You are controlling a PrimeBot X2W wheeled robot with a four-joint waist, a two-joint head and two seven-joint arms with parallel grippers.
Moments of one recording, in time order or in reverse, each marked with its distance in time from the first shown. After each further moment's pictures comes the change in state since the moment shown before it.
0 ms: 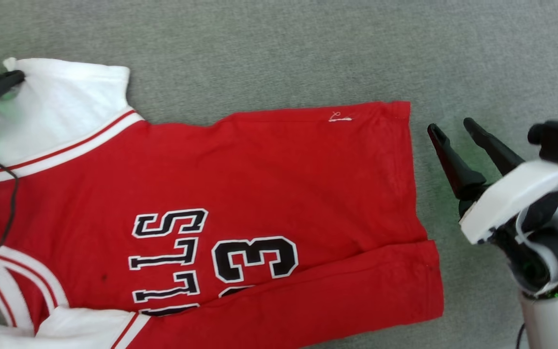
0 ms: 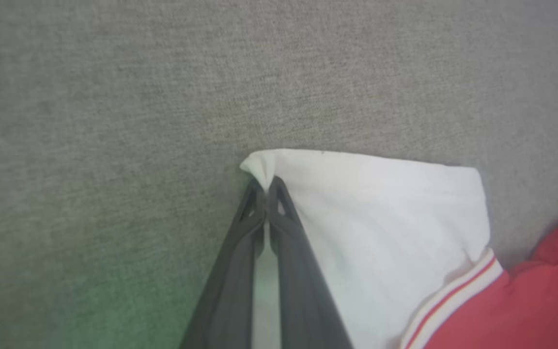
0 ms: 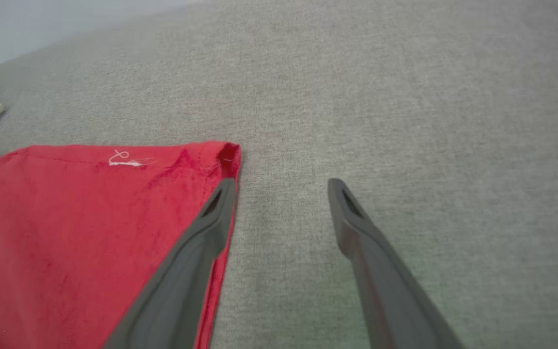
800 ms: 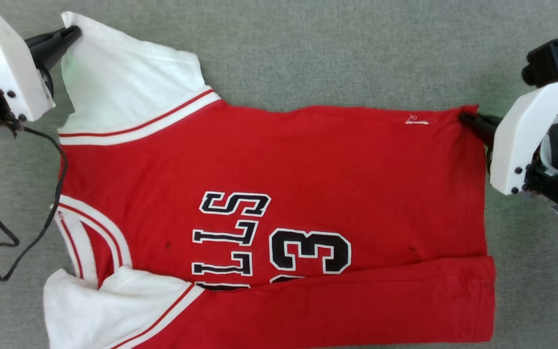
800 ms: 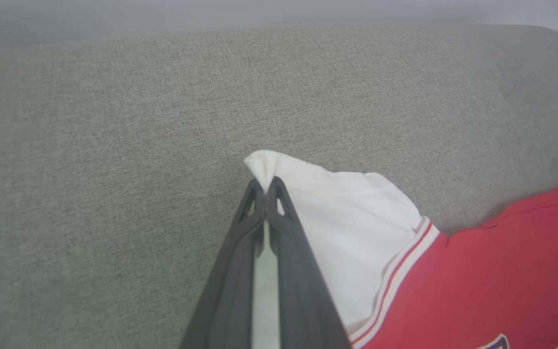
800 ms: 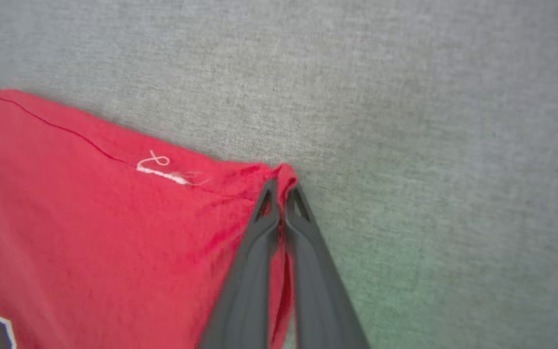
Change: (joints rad) left arm -0.016 -0.080 -0.050 -0.155 0.034 -0.042 -0.169; right arm -0.270 -0.129 0.018 0.111 0.040 0.000 0.591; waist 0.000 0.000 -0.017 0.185
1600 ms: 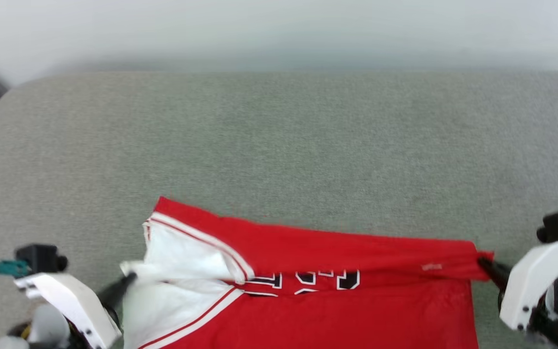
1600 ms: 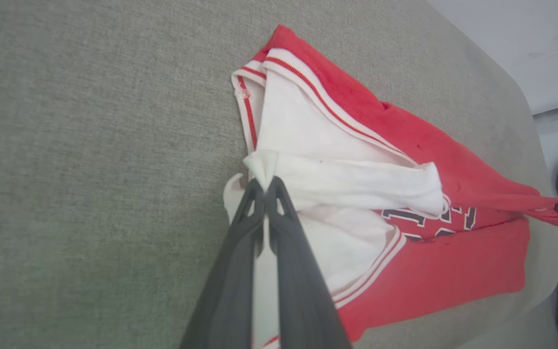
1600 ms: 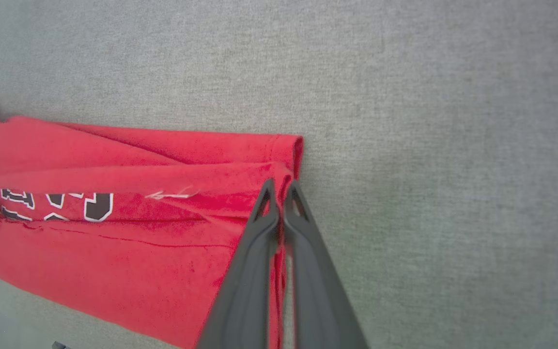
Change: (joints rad) left arm 0.839 -0.099 0.109 -0.165 -0.119 0.104 -0.310; right arm 0.488 0.040 -0.157 -0.013 0.022 0.000 -0.192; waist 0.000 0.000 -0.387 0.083
